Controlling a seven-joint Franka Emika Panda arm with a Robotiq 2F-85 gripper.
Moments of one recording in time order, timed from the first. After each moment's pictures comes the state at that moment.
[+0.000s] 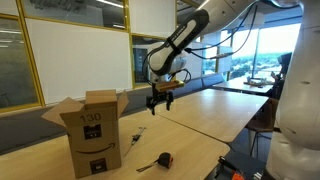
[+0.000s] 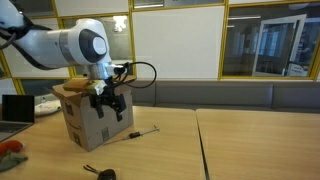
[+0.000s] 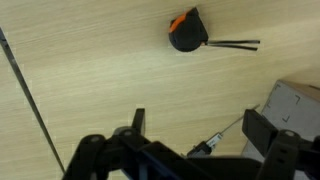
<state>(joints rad) 0.08 -0.05 0.04 -2.32 -0.10 2.28 0.36</state>
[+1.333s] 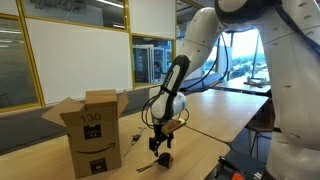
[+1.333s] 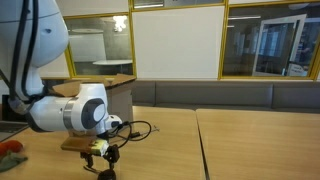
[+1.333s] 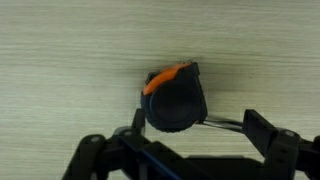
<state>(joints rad) 0.09 0.31 0.08 -2.45 -0.05 2.67 0.17</state>
